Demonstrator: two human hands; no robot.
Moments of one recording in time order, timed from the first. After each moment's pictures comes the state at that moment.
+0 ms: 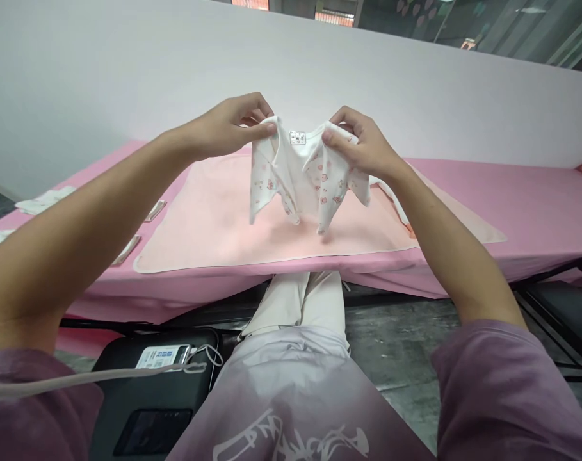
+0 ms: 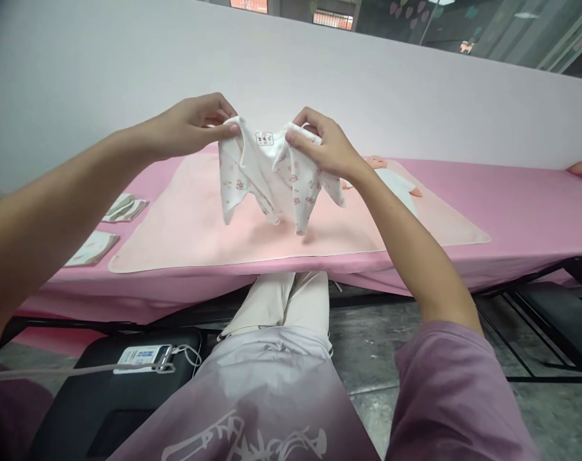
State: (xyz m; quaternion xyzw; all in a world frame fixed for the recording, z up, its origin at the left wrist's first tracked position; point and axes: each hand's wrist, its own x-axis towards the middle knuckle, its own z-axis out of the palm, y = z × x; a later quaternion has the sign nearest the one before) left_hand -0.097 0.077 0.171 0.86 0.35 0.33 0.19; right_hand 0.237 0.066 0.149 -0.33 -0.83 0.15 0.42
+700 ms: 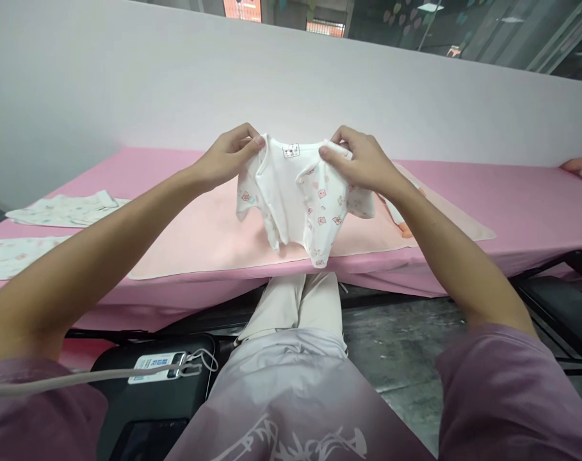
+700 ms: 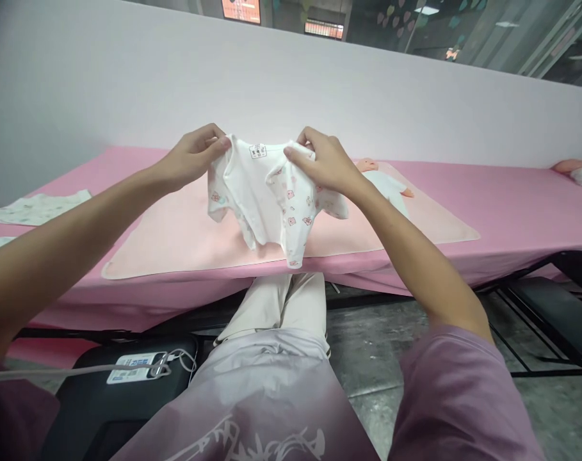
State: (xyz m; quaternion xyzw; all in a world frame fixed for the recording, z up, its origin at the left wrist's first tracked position) left_hand -0.087 0.074 0.127 0.78 0.37 0.42 0.29; right_hand 0.234 0.014 0.156 -0.47 -0.80 0.07 0.36
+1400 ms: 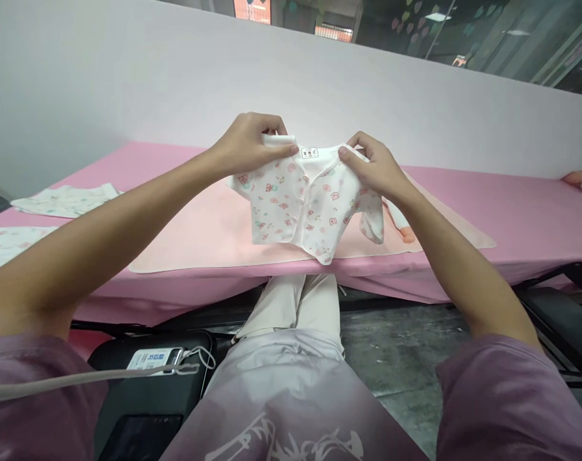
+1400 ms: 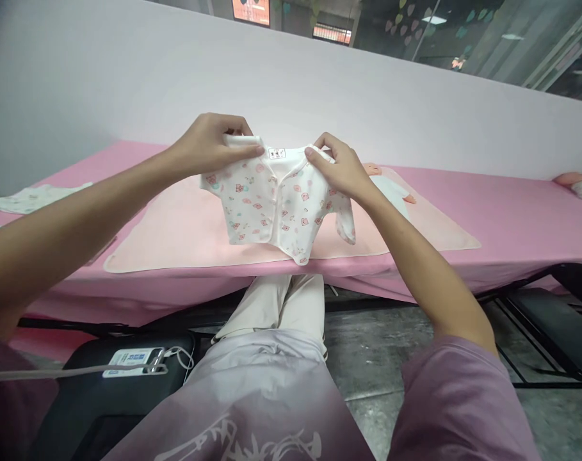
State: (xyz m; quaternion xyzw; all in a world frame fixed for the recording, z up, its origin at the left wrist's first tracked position) left_hand -0.054 0.050 0.164 0.81 0.39 0.41 0.15; right_hand 0.256 0.028 0.140 -0.45 -0.78 0.13 0.42
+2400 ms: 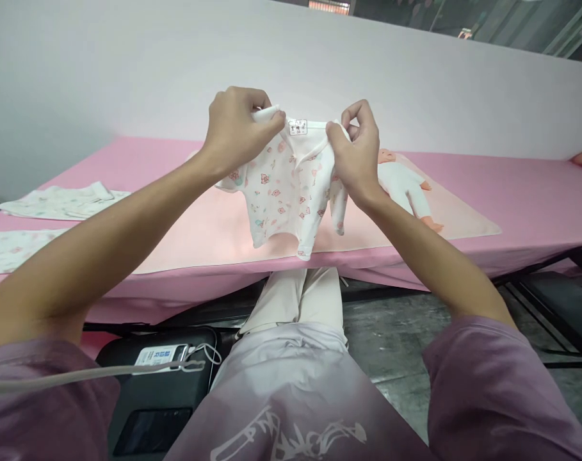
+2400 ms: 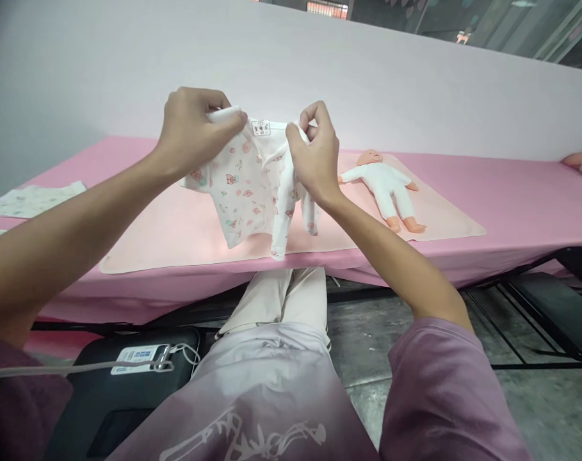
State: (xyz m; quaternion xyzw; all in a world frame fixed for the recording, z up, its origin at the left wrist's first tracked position) left_hand -0.031 0.048 0.158 0.71 0.47 0.51 0.08; right_hand 0.189 0.026 0.120 -0.49 -0.72 0.07 0.49
